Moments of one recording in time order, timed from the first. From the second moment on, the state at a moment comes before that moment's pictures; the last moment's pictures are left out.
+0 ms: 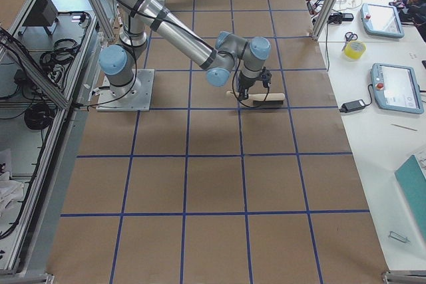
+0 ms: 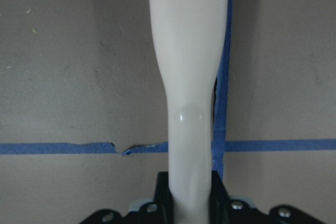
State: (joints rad) left arm -0.69 -2.23 -0.84 -1.24 1.82 2.71; right arm 1.20 -1.18 1.79 -2.05 -1.62 -0.36
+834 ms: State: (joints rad) left arm -0.70 -2.17 -1.00 -0.98 1.85 2.75; right arm 1.20 -1.27 1.74 -1.99 -1.62 -0.35
